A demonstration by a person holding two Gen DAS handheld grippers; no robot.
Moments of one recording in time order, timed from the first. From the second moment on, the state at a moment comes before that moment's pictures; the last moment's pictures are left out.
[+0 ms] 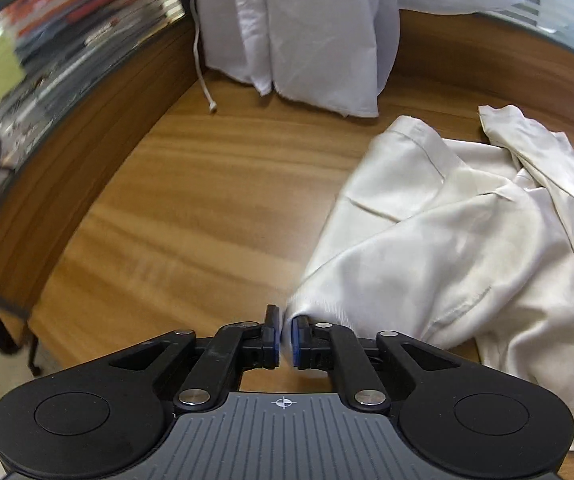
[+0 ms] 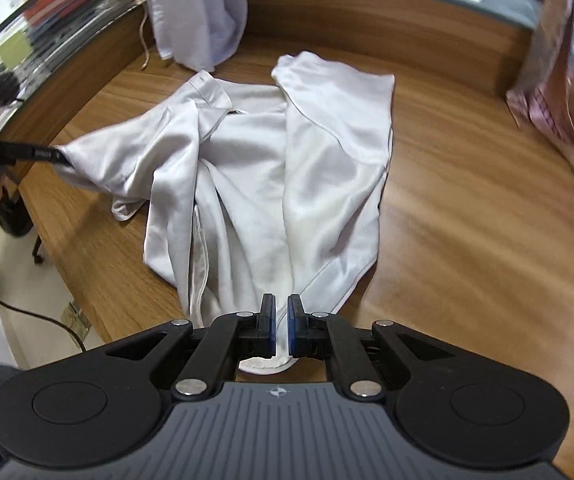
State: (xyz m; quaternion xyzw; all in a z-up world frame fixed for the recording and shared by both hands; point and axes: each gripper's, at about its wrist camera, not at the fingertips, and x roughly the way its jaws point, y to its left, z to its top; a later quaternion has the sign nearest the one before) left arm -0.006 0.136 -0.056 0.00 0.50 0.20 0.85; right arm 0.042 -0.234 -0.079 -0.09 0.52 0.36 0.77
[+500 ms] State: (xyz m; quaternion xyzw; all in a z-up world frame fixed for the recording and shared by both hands) left arm -0.007 0.059 -0.033 -0.04 0.44 0.09 0.89; right arm 0.056 -0.211 -0.091 -0.14 0.48 0.38 0.78
